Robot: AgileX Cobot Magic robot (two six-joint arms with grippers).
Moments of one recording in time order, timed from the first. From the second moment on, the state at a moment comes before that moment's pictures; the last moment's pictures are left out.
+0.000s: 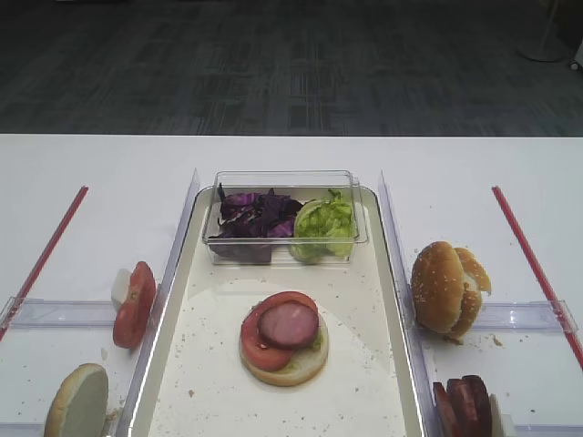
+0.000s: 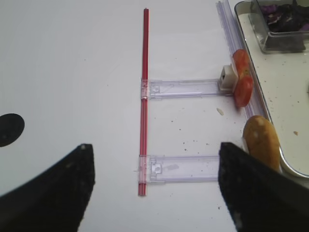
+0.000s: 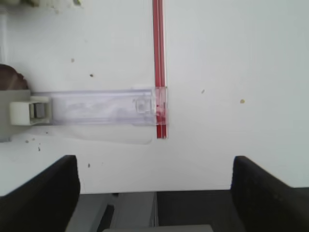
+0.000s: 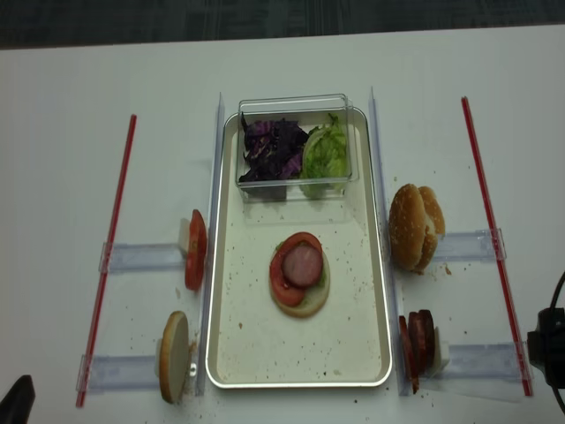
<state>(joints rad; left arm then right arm) -0.01 -0.02 -0.49 0.07 1.19 -0.08 0.04 0.77 -0.49 0.04 1.09 0.07</state>
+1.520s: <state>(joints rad) -0.01 -0.02 -0.49 0.07 1.19 -0.08 0.04 -0.01 -0.48 0.03 1.13 0.03</state>
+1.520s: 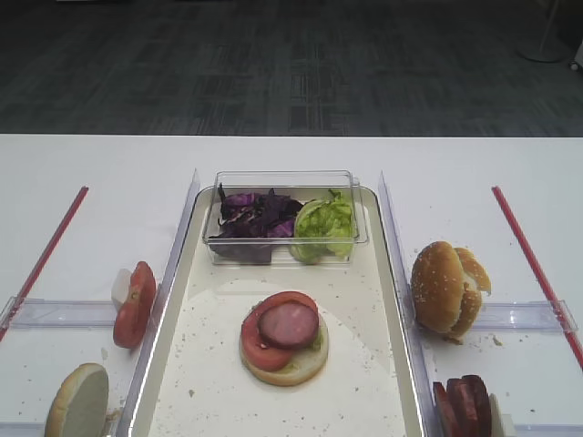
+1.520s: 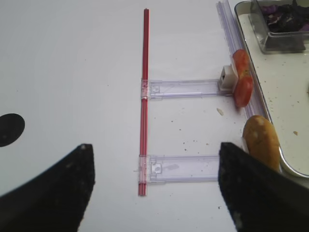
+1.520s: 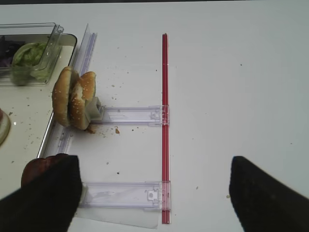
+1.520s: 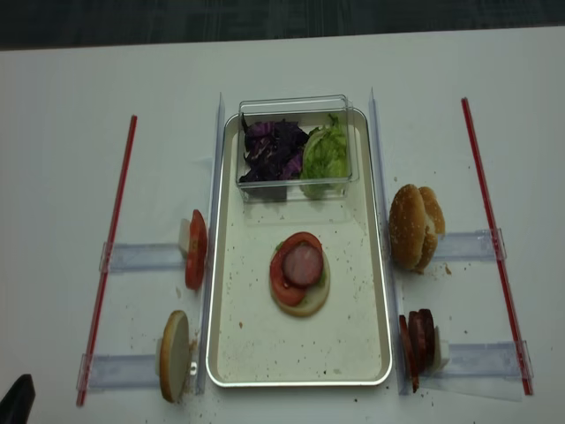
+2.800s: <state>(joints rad) -0.01 -0.02 -0.49 0.07 1.19 -0.08 0.04 -0.01 -0.48 0.03 1.13 0.03</state>
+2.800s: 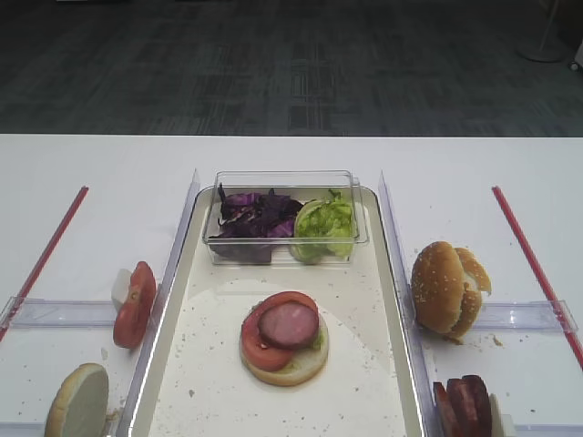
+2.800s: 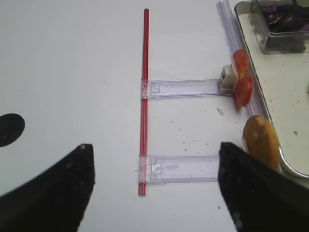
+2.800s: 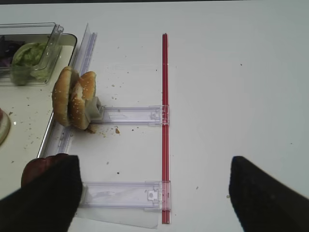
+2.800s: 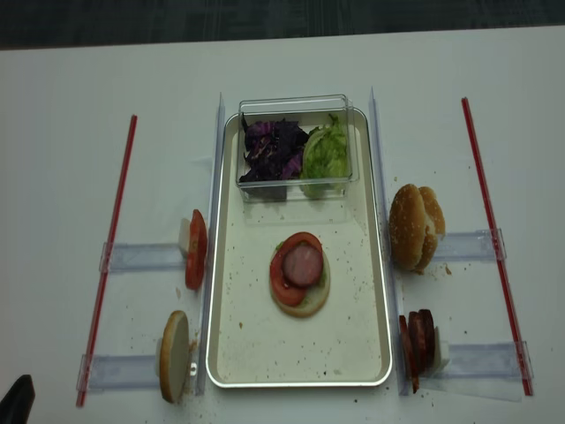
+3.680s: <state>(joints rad) -0.01 -0.02 -0.49 0.07 1.19 -0.08 0.04 -0.01 -0.48 0.03 1.13 0.03</state>
